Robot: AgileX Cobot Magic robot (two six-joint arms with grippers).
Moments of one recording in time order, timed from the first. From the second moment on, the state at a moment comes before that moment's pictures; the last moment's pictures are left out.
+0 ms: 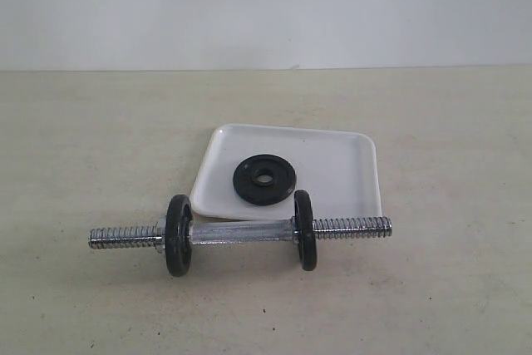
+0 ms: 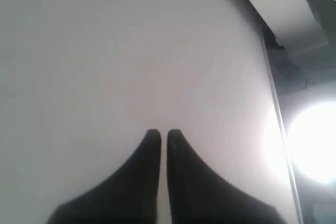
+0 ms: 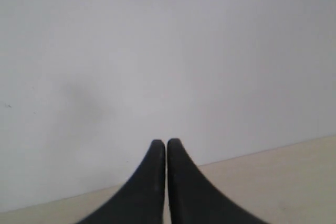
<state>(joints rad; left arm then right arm) -0.01 0.00 -0.25 0.76 -0.83 -1.25 0.01 0.00 -0.38 0.08 0.32 0.21</state>
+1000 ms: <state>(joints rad) -0.01 0.24 -0.43 1.53 -0.69 -1.70 0.01 0.20 -0.61 0.64 0.36 -0.40</state>
